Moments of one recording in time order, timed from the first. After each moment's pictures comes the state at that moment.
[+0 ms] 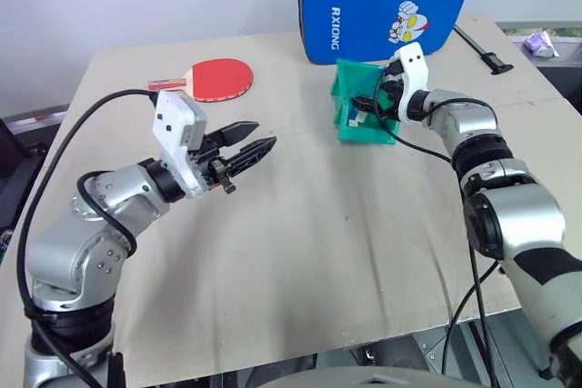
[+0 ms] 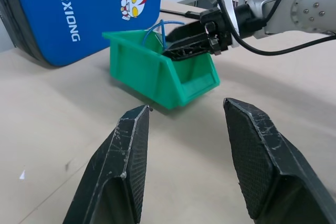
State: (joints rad) left arm -0.25 0.72 0.27 -0.55 -0.77 0.71 -0.61; right arm -1.24 -0.31 -0.01 1.12 0.17 0.23 0.69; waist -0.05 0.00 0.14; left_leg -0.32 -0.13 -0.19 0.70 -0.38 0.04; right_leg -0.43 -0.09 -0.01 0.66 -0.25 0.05
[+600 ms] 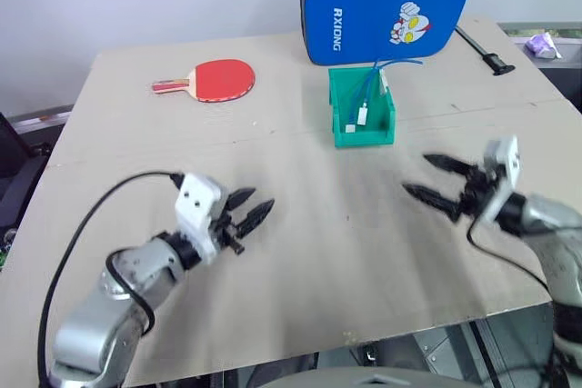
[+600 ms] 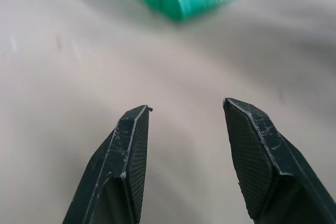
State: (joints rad) left arm 0.29 0.60 0.17 -0.67 -0.50 0.50 -0.52; right arm 0.03 -0.59 -0.24 -0.29 0.56 0.49 1.00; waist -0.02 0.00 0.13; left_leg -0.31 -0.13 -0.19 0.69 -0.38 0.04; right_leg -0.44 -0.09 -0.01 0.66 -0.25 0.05
